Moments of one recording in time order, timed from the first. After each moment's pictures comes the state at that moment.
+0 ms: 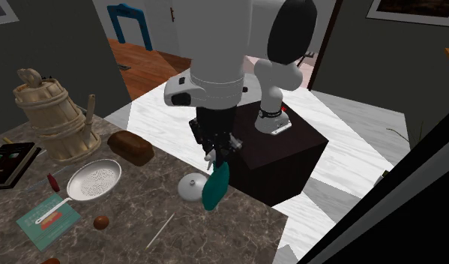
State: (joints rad) arm 0.33 0.27 0.48 -1.43 -0.17 1.71 0.33
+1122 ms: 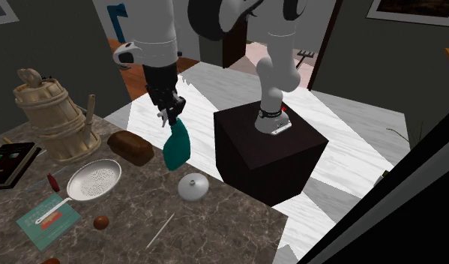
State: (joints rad) arm 0.09 0.11 0.35 -1.60 -0.07 1.75 -0.03
